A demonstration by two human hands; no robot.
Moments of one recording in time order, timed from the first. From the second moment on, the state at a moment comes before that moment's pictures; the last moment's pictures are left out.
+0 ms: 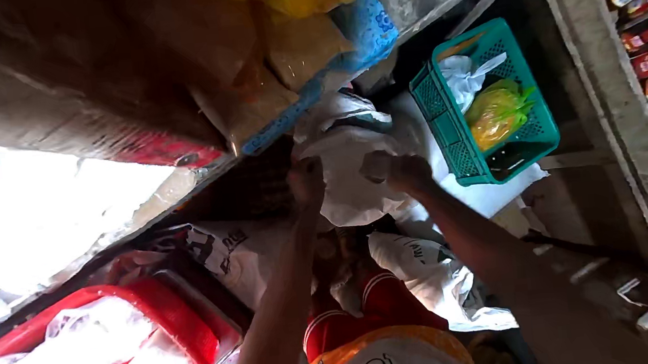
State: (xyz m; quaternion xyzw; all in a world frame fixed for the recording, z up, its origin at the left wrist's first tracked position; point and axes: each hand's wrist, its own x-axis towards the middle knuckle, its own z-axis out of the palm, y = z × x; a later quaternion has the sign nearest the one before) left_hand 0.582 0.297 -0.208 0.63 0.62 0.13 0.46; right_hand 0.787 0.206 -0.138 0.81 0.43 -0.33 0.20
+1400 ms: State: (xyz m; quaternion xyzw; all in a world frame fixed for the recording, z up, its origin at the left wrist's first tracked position) left_hand 0.586 0.297 -0.210 0.62 0.57 0.15 0.52; right_hand 0.800 0.129 -0.128 0.80 0.49 -0.35 -0.05
